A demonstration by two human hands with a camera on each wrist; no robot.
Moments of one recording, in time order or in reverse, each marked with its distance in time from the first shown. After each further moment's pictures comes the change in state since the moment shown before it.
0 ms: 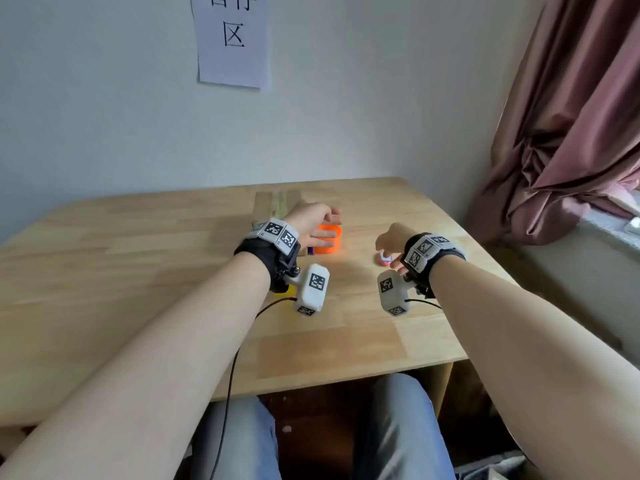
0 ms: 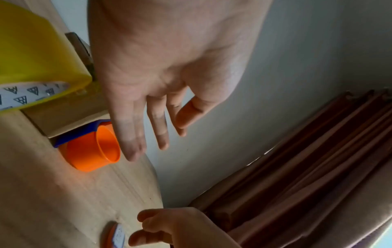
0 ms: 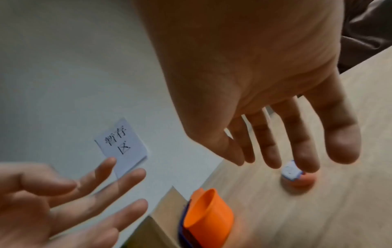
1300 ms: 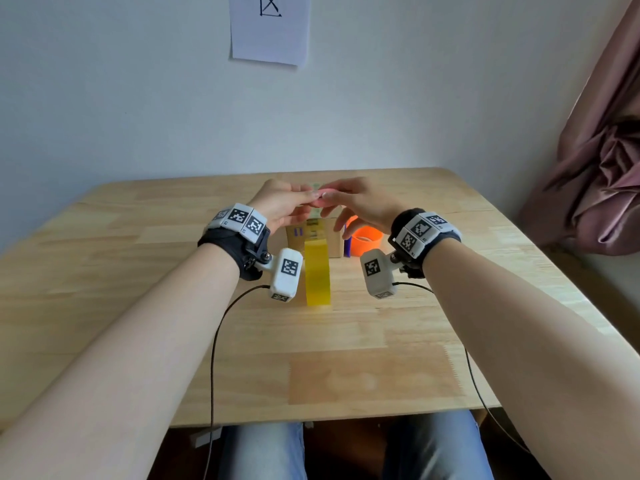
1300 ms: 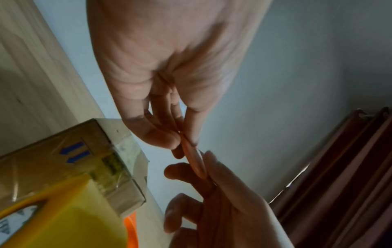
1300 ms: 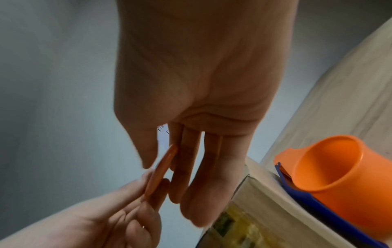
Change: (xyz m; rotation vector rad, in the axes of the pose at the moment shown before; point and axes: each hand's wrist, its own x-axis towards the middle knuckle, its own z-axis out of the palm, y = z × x) left_hand 0.044 0.008 -0.122 0.051 0.223 0.124; right_hand 0.016 -0.129 0.039 0.428 -0.330 -0.662
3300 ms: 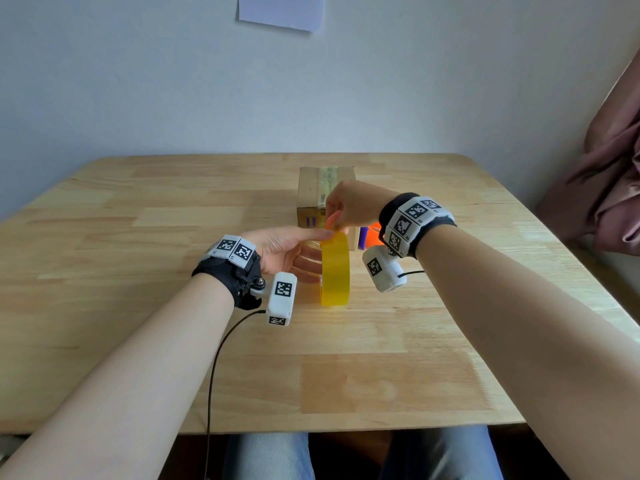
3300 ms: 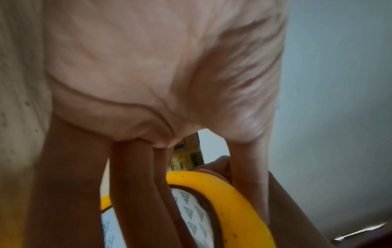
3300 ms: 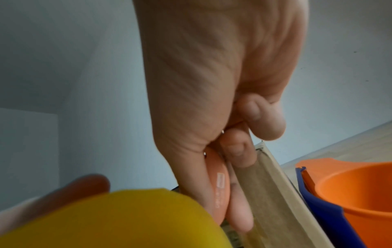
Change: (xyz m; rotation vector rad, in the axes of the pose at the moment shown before) left_hand 0.005 -0.077 -0.021 -0.054 -0.530 -0.475; right_hand 0.049 0.009 0.030 -0.931 -0.153 0.052
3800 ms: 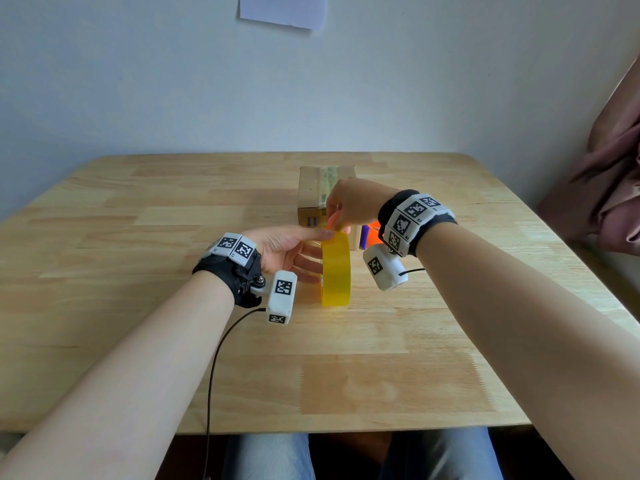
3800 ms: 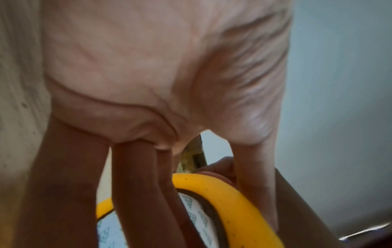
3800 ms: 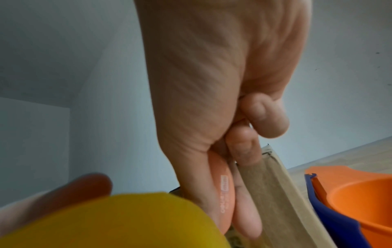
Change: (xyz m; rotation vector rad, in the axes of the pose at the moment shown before) left_hand 0.003 0.000 -0.005 -0.011 -0.004 0.000; right_hand 0.002 -0.004 -0.004 -0.096 -0.017 -0.003
